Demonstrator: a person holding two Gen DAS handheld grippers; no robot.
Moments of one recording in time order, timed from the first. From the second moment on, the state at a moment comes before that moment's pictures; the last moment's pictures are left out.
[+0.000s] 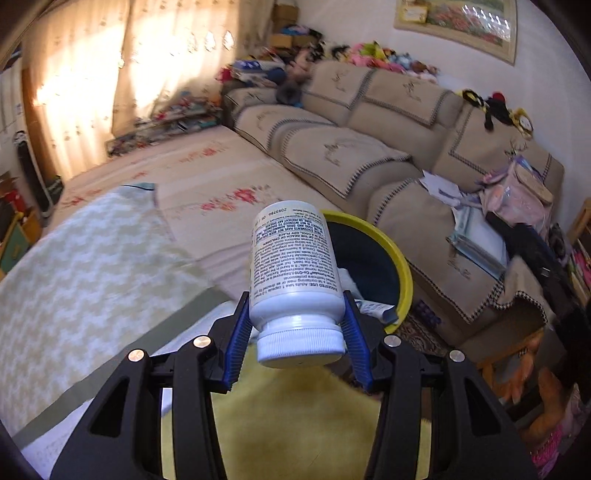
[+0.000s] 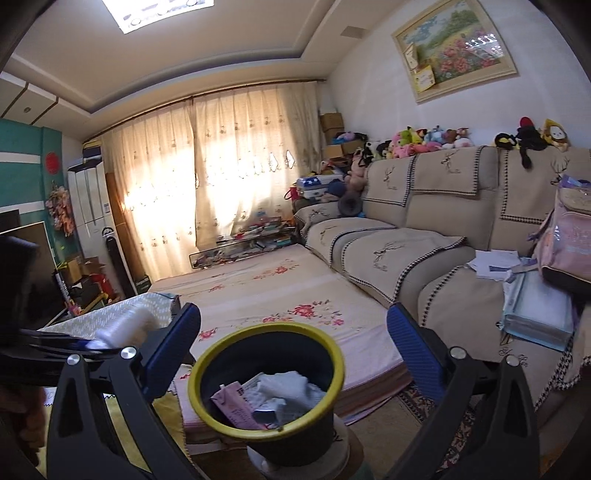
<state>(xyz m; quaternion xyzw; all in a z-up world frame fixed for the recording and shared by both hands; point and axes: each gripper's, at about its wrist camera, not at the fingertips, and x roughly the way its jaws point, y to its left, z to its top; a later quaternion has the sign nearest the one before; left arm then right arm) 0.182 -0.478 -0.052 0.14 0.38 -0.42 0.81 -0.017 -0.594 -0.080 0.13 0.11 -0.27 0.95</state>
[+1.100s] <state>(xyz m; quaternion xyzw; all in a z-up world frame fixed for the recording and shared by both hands) 0.073 -0.174 -0.013 0.03 0.27 -0.13 0.95 0.008 -0.454 -0.052 0.09 0.14 -0.05 0.98</state>
